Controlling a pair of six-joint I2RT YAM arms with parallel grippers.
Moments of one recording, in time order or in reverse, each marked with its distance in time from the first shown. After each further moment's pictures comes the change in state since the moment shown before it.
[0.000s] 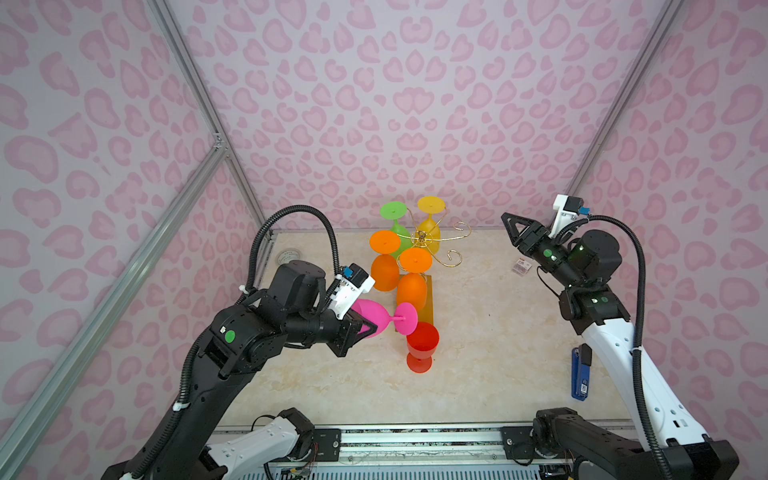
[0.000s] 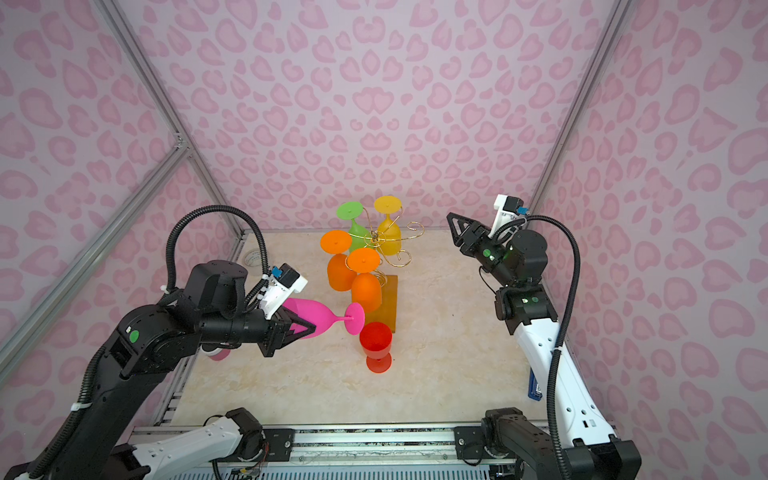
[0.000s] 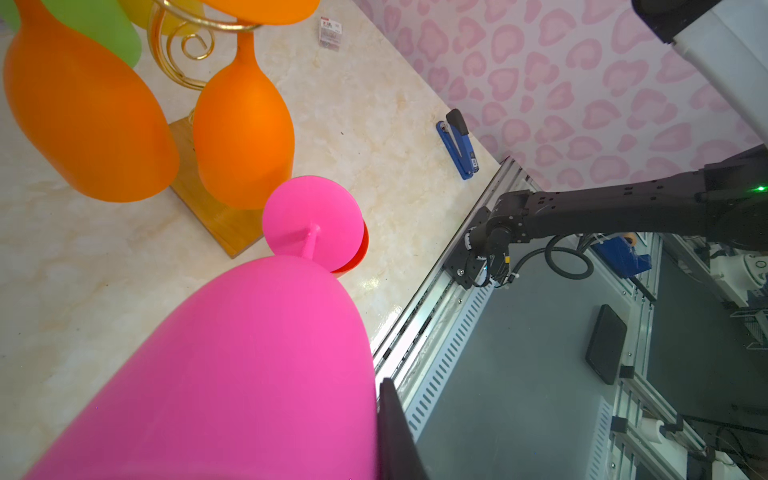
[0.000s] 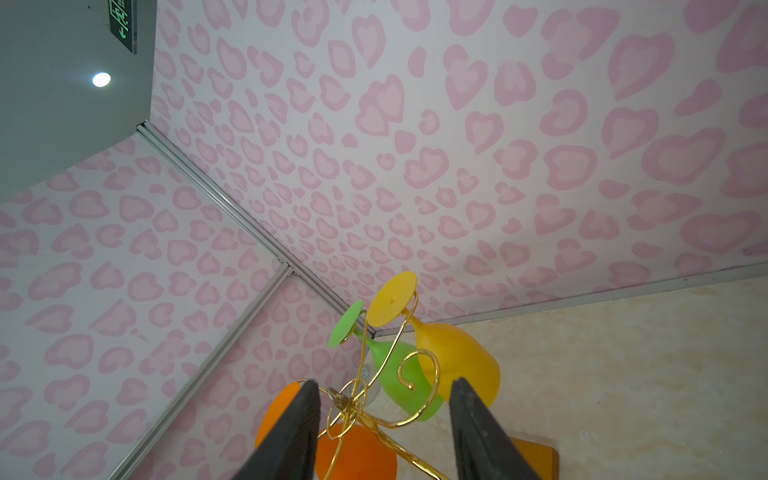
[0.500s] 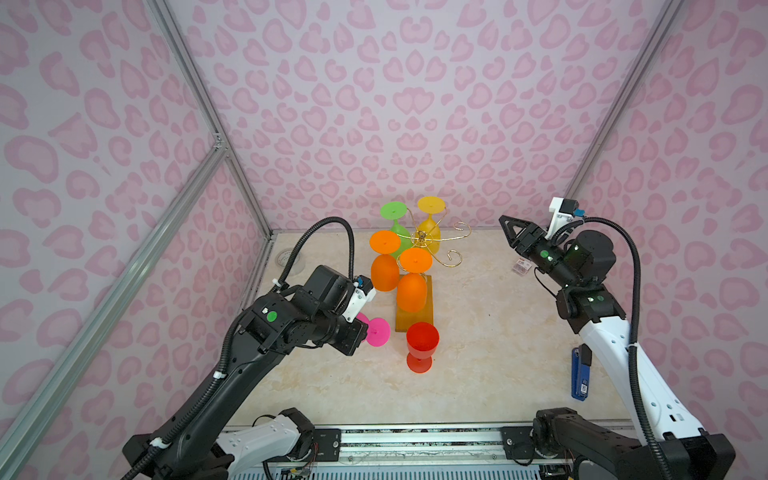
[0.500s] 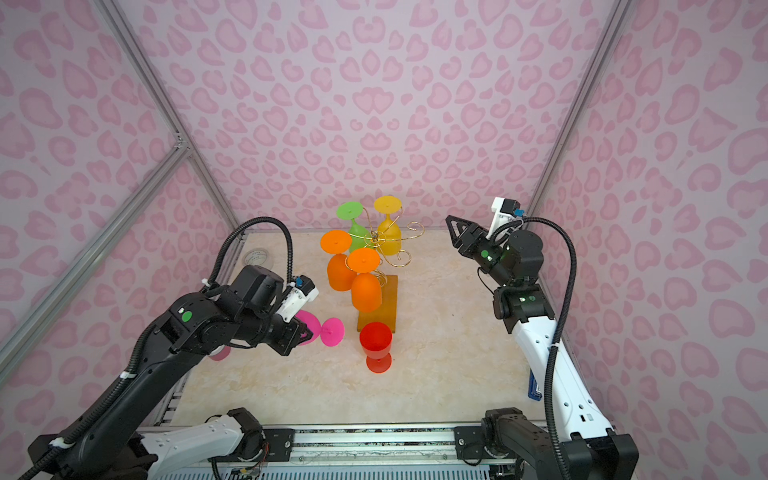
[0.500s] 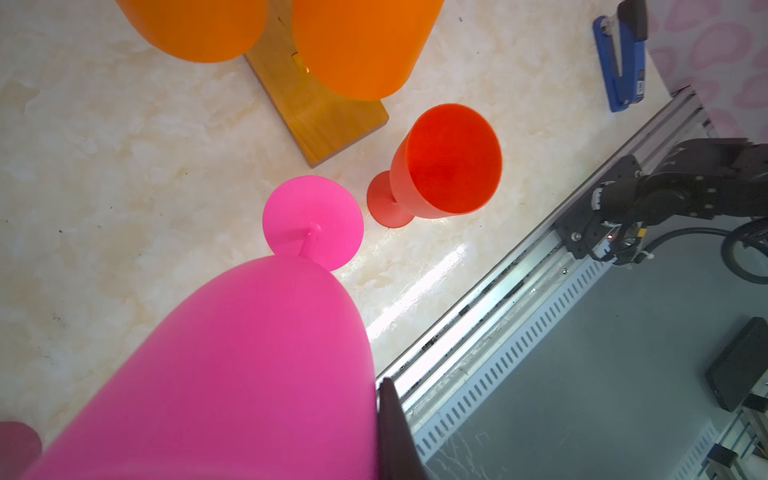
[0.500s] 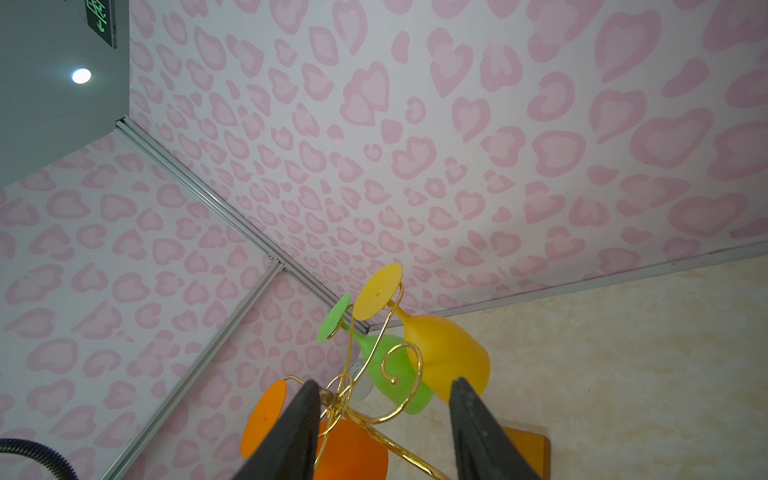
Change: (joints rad) left arm -0.025 0.096 -0.133 -0.075 -0.250 -0.012; right arm 0.000 0.019 -0.013 -0.002 0.000 0.000
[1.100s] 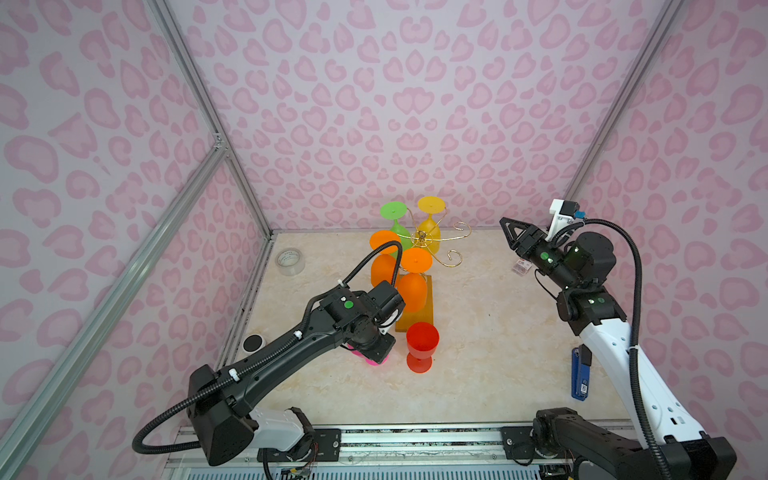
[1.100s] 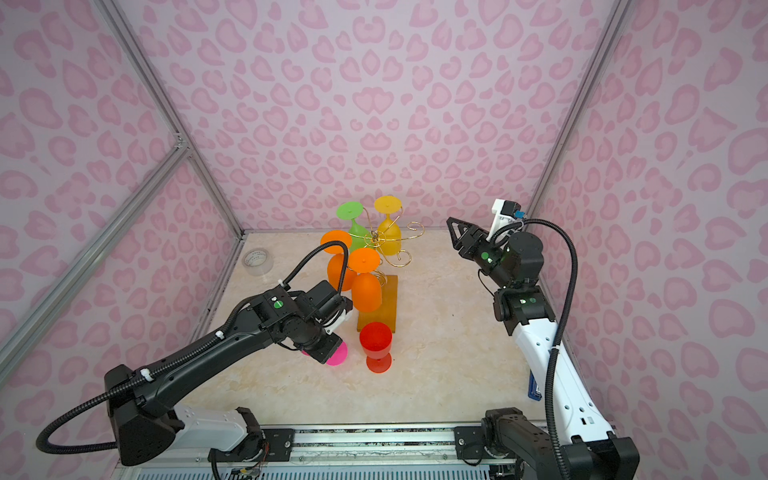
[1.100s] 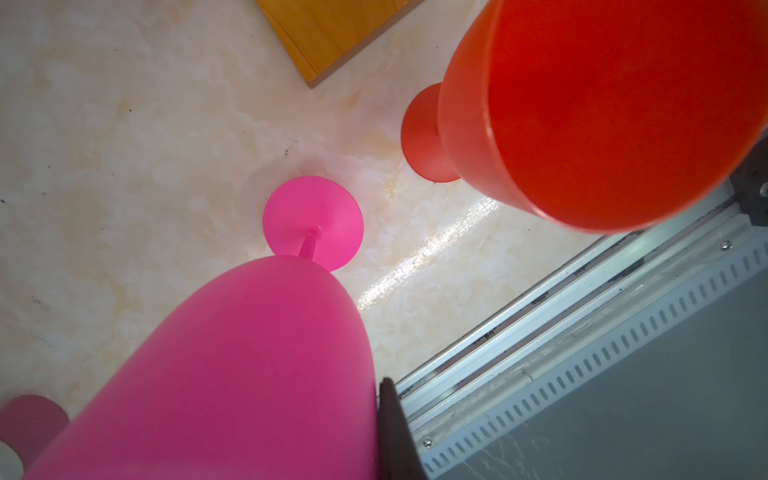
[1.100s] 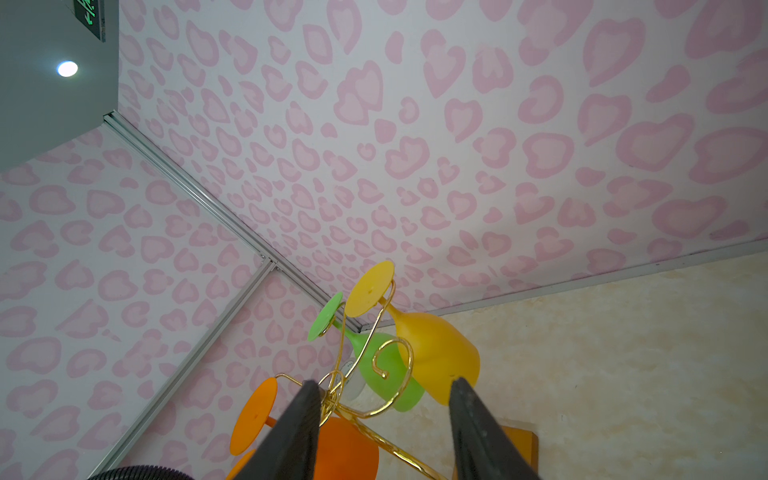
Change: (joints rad) left arm -0.185 0.257 -0.100 0.079 -0.171 -0.070; right arm -0.001 -0.019 -0.011 -0.011 0.016 -0.027
